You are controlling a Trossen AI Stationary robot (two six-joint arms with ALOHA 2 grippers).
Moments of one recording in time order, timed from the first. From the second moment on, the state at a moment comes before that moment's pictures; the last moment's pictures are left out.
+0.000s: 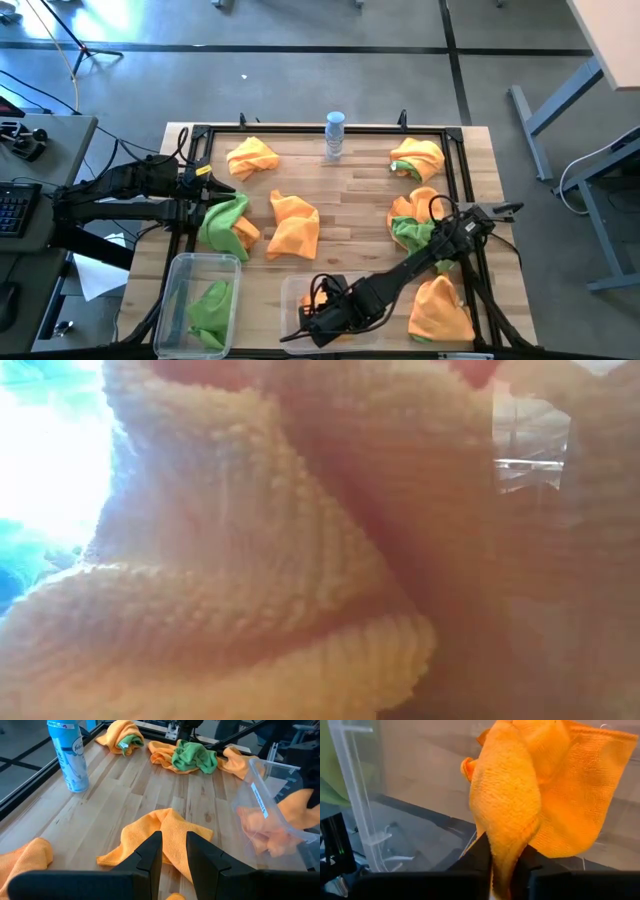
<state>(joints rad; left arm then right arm) 0.12 0.40 0.69 -0.75 0.01 -0.15 0.58 2.34 2.35 -1.19 0.08 1.97</state>
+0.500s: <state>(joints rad) 0.12 0.40 0.69 -0.75 0.01 -0.15 0.58 2.33 2.35 -1.21 0.03 1.96</state>
